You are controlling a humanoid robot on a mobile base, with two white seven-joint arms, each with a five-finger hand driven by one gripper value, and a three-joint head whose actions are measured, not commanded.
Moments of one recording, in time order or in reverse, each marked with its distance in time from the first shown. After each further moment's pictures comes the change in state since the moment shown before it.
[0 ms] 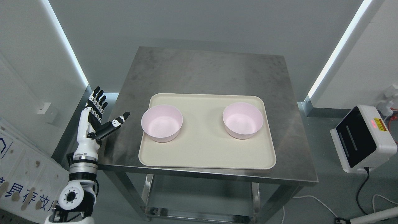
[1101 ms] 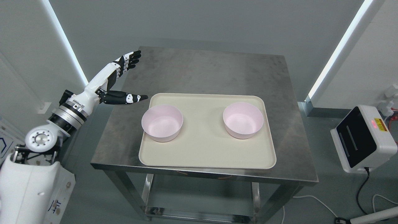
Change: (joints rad) left arm -0.378 0.349 -0.142 0.090 -0.176 0.026 -0.634; right arm 0.000 0.000 0.000 0.000 0.000 0.000 0.000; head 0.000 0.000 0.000
